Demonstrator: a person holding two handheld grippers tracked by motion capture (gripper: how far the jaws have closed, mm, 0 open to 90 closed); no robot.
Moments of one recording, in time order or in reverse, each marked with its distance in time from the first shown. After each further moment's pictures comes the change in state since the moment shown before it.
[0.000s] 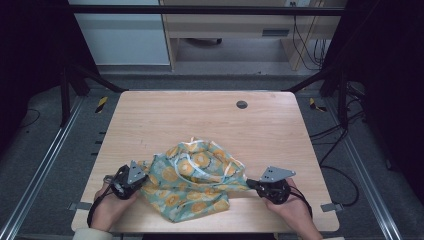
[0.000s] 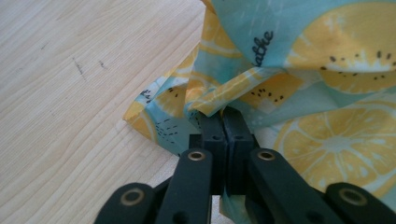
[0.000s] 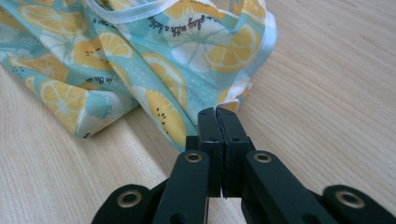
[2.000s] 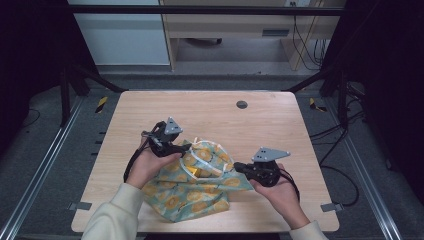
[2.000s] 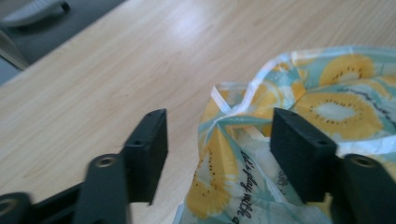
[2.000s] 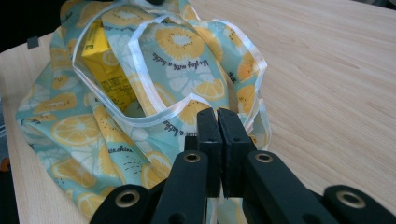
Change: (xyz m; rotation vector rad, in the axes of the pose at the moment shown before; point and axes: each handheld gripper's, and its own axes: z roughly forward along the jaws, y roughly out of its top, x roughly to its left) left arm 0.005 0.161 0.026 -0.104 -0.145 -0.051; right arm -0.002 0.061 0.006 -0.116 0.054 0.109
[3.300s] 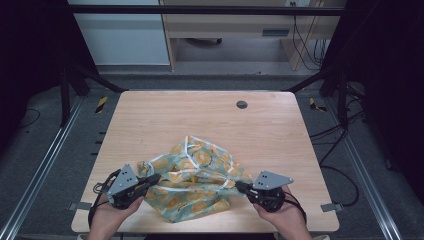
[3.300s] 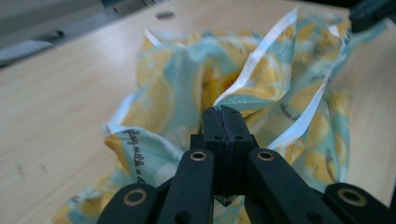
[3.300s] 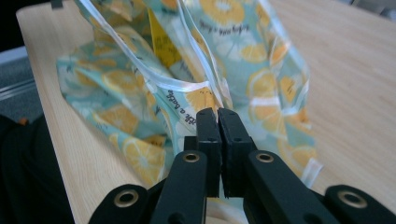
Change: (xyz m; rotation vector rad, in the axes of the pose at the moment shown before) left arm -0.042 -0.126 -0.092 -0.244 -0.105 -0.011; right arm 0.043 -0.031 -0.024 0.026 -0.013 -0.137
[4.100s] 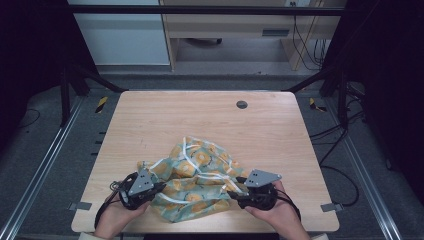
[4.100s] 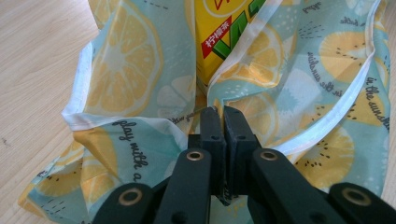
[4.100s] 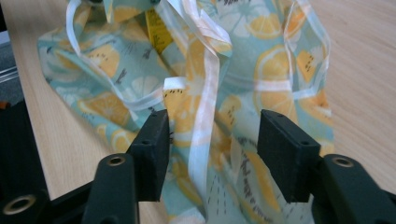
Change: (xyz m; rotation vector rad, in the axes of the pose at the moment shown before) left arm 0.001 -0.016 0.030 0.183 -0.016 0.089; right arm -0.001 0.001 0.023 0.055 0.003 0.000
